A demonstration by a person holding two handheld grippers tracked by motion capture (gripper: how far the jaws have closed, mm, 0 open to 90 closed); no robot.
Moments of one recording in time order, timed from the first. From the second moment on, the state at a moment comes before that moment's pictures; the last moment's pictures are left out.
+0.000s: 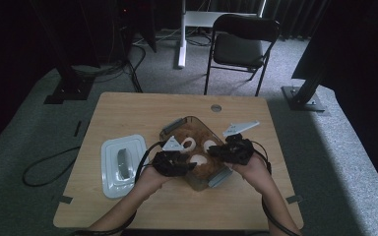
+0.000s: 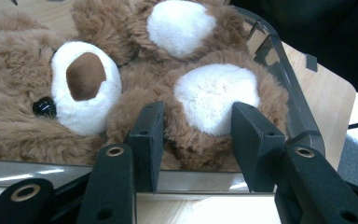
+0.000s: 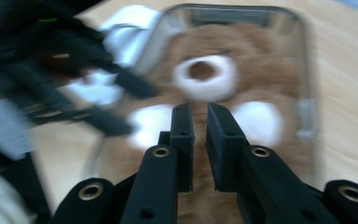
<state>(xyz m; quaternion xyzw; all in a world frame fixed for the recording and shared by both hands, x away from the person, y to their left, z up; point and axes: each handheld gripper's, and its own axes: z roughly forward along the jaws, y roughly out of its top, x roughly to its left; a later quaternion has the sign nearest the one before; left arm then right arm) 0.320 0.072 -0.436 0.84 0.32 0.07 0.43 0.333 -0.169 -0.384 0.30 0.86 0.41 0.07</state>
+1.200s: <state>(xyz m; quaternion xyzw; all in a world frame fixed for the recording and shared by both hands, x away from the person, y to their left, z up) 0.319 0.108 -0.431 0.82 0.35 0.11 0.44 0.351 -0.121 -0.414 0.25 0.91 0.33 0.02</state>
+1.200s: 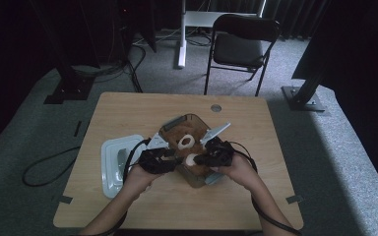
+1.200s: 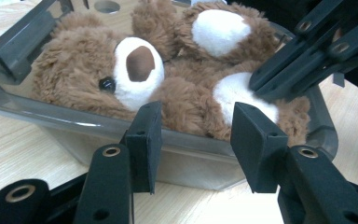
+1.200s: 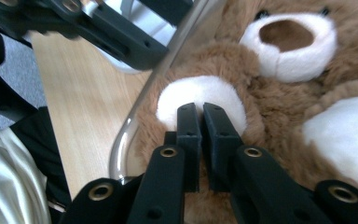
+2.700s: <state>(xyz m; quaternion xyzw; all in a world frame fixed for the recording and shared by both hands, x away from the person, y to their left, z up) 0.320 0.113 -0.434 0.80 0.36 0.08 0.47 0.381 -0.182 -0.403 0.36 0.85 0.36 0.10</state>
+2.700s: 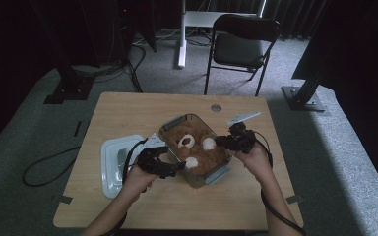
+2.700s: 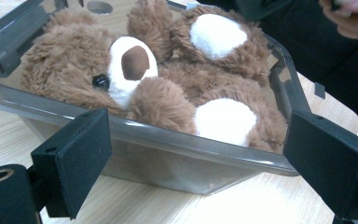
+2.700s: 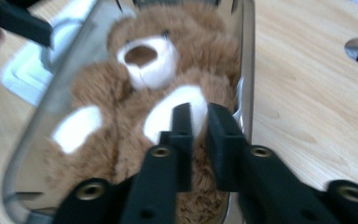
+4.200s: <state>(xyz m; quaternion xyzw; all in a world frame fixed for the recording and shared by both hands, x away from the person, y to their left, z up) 0.326 0.135 -0.456 0.78 0.41 0.14 0.45 0.399 -0.236 -0.427 0.44 0.76 0.44 0.18</state>
